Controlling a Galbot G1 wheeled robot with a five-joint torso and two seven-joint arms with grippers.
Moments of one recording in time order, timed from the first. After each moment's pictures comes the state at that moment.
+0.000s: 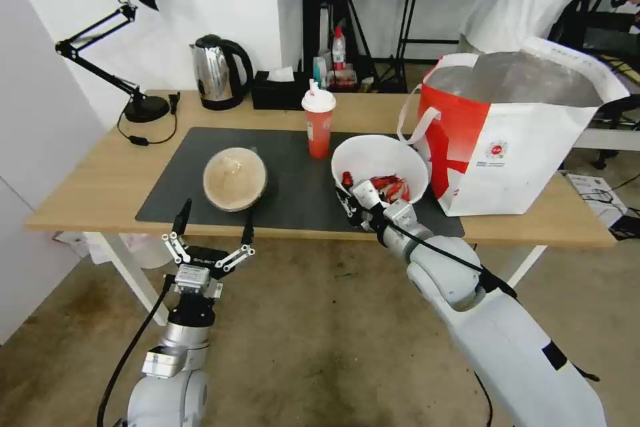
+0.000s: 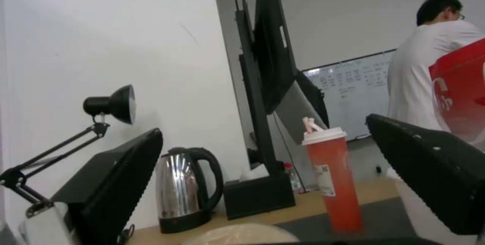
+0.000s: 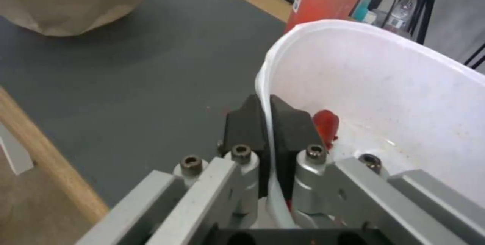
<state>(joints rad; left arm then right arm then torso) 1.58 -1.59 -0.62 -2.04 -0.02 -0.62 0.25 -0.94 1.13 0.07 1.98 0.14 -0.55 -0.10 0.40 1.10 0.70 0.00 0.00</state>
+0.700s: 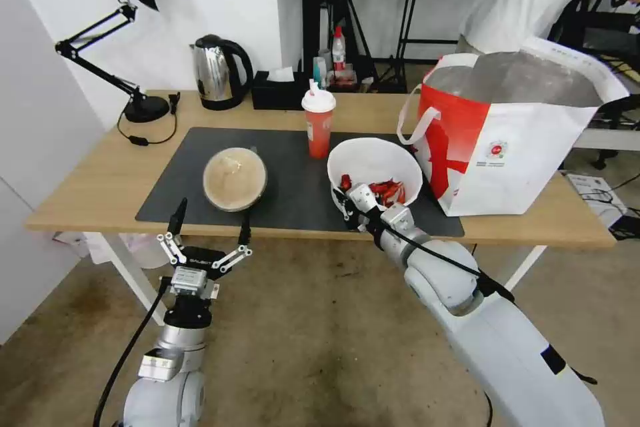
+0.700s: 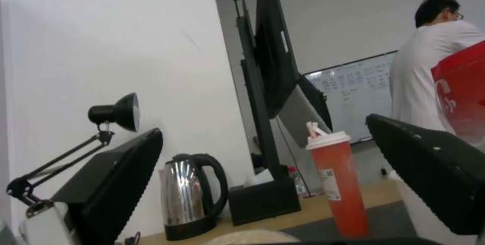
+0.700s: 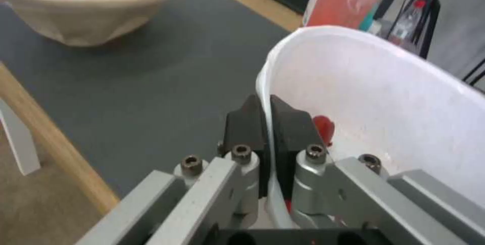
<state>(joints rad) 1.58 -1.59 -0.63 -2.04 -0.01 -0.64 0.24 -0.94 1.11 0.05 2.01 0.14 -0.55 -0.10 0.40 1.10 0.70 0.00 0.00</state>
